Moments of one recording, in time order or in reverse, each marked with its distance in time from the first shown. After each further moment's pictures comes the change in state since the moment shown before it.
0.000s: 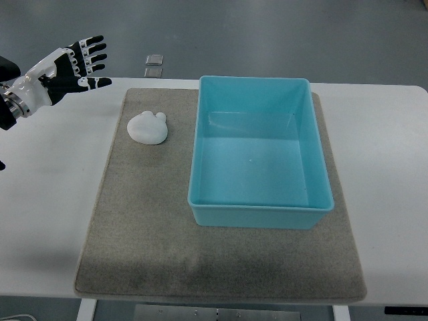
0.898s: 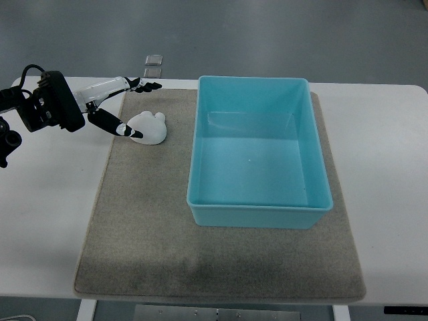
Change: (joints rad) left arm -0.018 0.022 0.050 -0.212 0.816 0.139 -0.106; right arm 0.000 0.000 0.000 0.000 0.000 0.000 0.000
